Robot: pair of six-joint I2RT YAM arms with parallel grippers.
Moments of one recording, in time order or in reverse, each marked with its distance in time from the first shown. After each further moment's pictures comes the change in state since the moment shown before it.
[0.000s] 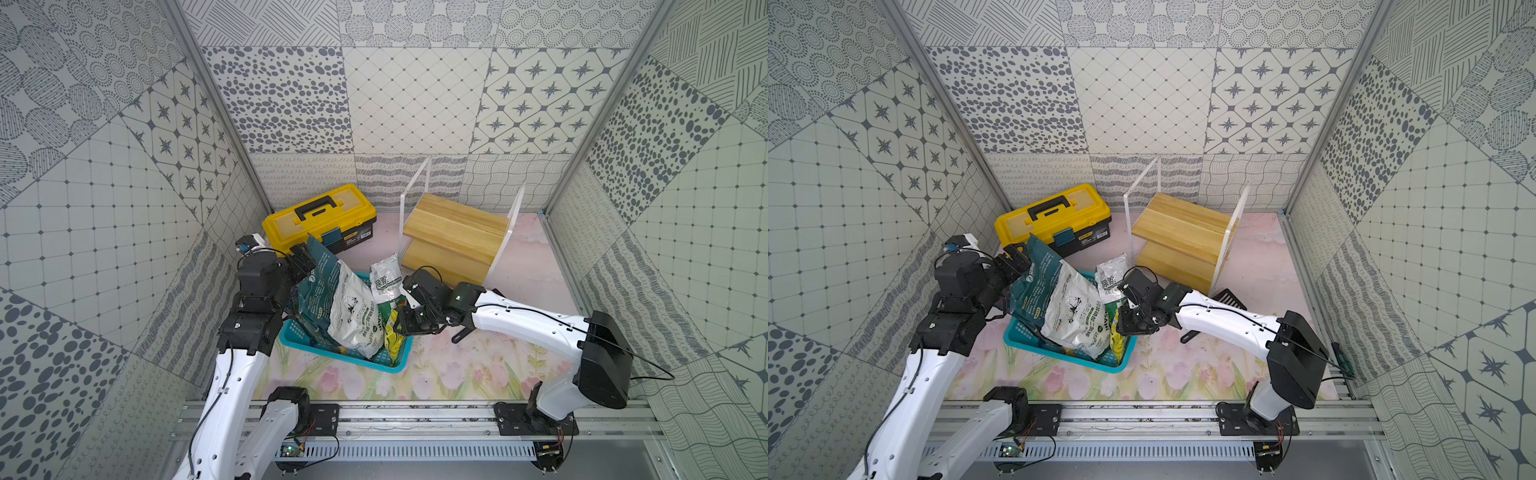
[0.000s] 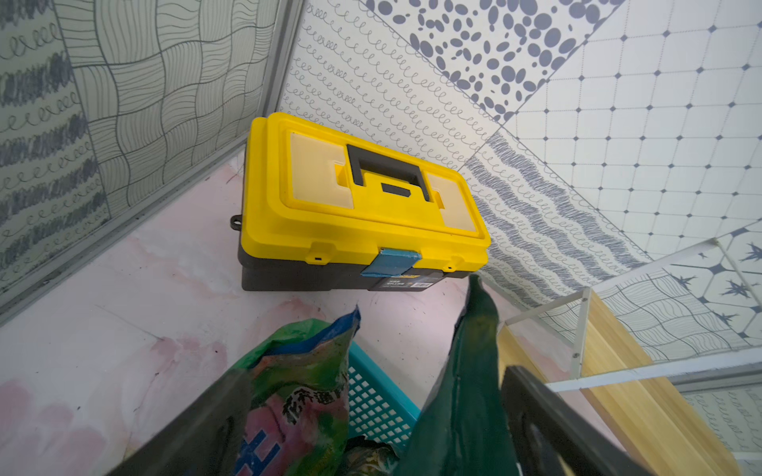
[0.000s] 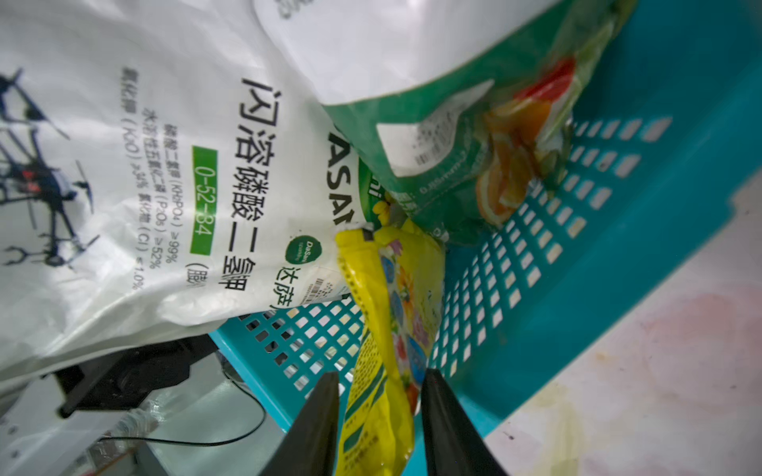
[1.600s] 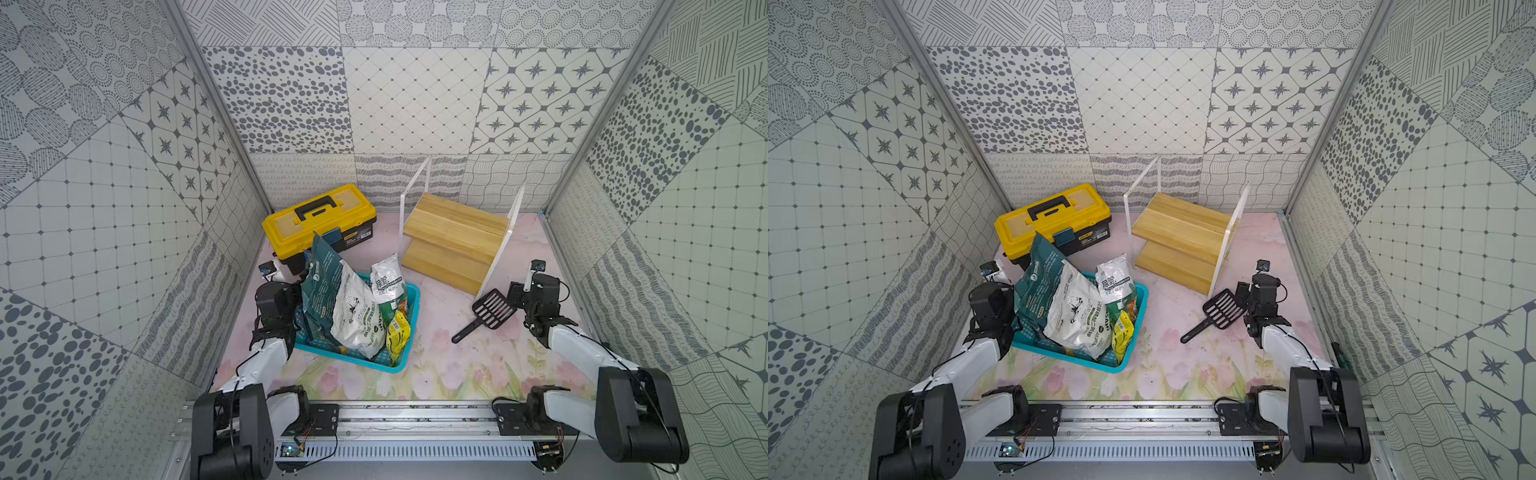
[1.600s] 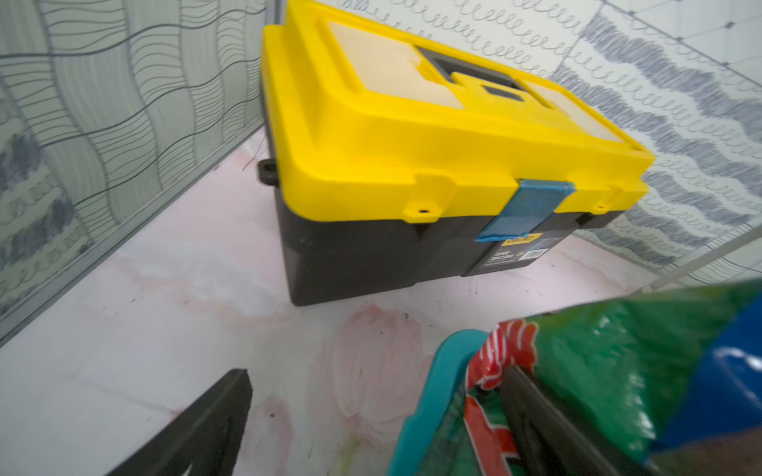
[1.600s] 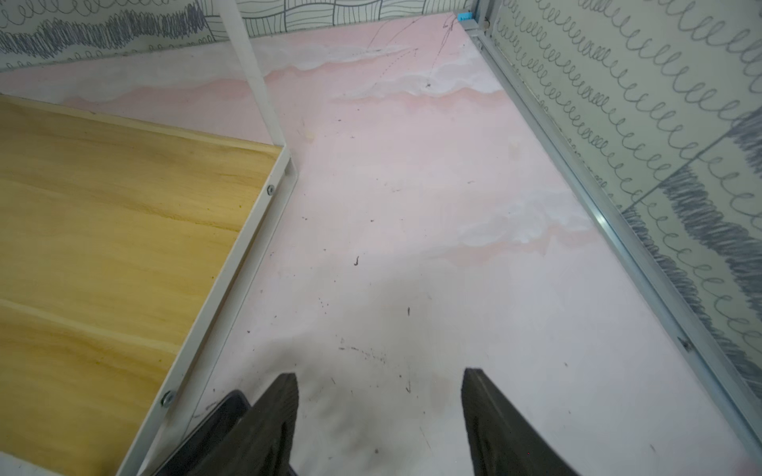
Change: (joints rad) left arm 0.194 0.323 -0.606 0.978 0.252 0.317; right arm -0.999 -0.324 -0.789 0.906 0.372 -0.689
